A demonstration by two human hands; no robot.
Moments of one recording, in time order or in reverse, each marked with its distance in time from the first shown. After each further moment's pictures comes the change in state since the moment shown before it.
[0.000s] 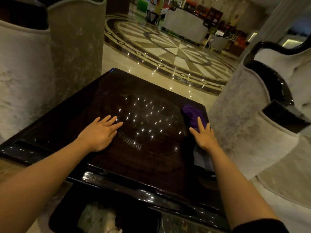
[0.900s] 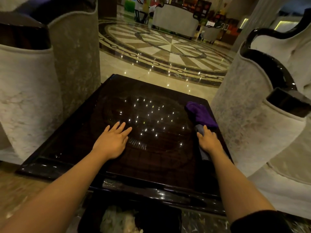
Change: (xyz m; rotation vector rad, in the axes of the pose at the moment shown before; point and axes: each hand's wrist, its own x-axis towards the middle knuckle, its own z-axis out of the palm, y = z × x) left_hand 0.004 -0.004 0.008 0.031 0.027 0.027; right_hand -0.025 -0.014 0.024 -0.004 0.031 0.108
